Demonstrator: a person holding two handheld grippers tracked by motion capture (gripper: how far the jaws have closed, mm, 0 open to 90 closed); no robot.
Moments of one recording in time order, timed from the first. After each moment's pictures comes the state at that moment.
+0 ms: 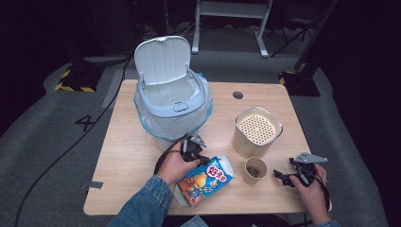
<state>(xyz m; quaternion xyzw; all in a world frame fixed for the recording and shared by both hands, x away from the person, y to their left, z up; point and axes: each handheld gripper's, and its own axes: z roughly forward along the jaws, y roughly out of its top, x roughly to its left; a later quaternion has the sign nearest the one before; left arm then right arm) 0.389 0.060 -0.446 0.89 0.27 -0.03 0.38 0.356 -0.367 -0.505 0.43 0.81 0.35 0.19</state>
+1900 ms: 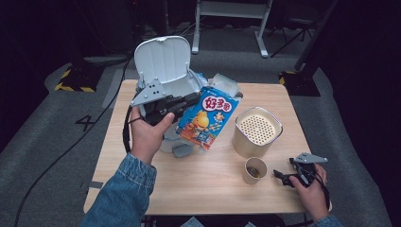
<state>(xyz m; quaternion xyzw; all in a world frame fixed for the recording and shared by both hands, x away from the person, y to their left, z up) 0.377 0.130 -0.267 0.71 0.22 0.16 0.65 0.356 -0.367 -0.505 0.43 0.81 0.35 0.19</state>
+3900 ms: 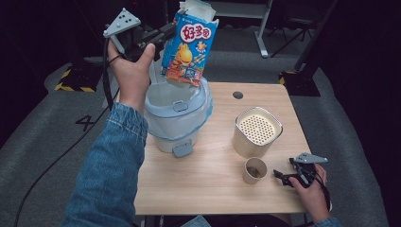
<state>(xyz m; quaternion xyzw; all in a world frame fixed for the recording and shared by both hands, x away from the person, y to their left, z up) 0.453 0.171 -0.174 0.63 0.30 0.27 0.67 0.356 -0.367 -0.505 0.43 0.81 0.35 0.19</state>
